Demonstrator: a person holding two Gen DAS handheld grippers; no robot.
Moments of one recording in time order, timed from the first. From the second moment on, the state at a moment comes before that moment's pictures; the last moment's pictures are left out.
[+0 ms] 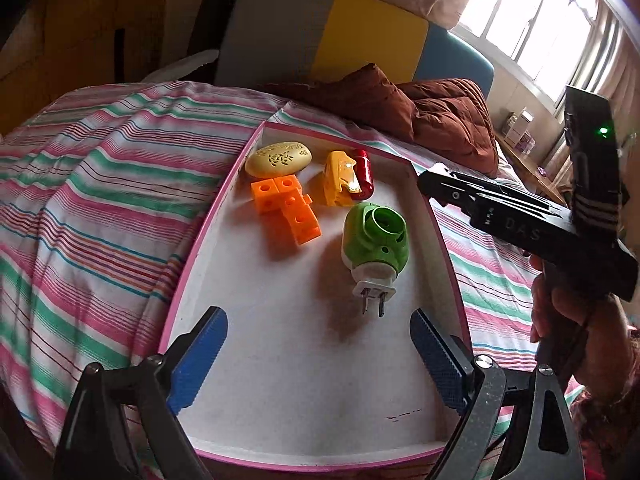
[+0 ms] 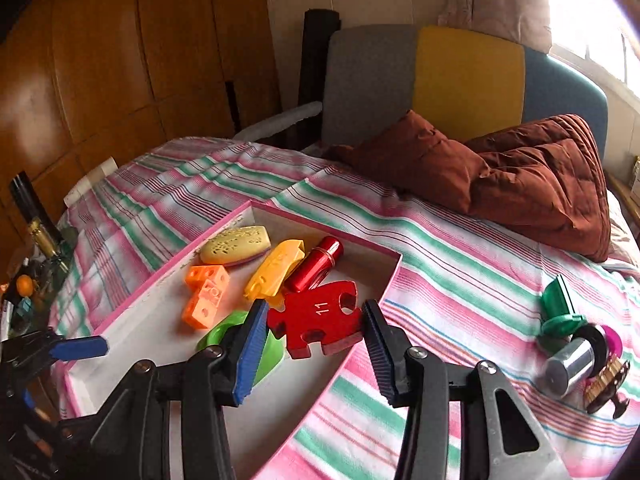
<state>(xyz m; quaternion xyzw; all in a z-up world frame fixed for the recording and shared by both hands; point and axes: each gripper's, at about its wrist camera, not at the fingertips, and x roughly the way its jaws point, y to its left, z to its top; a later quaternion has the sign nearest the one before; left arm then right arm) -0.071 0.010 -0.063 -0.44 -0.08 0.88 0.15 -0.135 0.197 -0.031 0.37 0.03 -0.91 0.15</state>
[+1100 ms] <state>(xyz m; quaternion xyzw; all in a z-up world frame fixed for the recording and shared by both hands) -0.059 0.023 -0.056 -0.43 -0.08 0.88 0.16 -0.105 0.249 -0.043 0.40 -0.05 -0.91 0.07</state>
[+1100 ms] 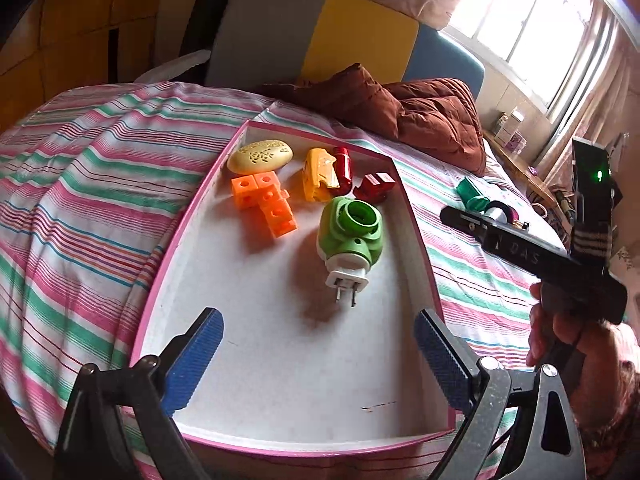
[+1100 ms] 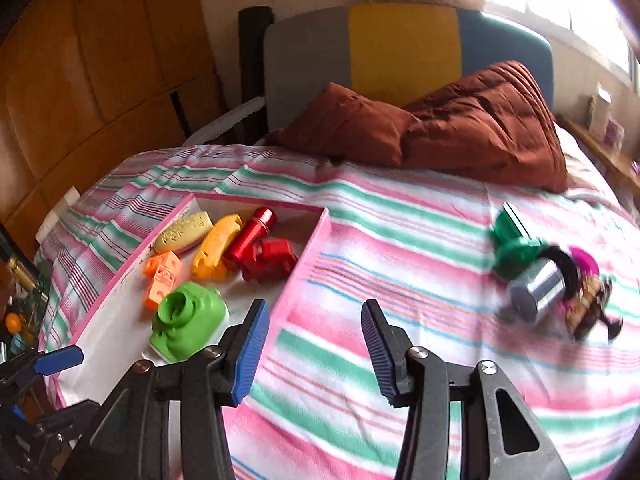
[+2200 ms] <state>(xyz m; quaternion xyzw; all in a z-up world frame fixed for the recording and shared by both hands) -0.010 0.091 -0.033 -0.41 -0.03 0.88 0.24 -0.027 0.472 -0.080 0.31 -0.35 -0.87 -0.11</state>
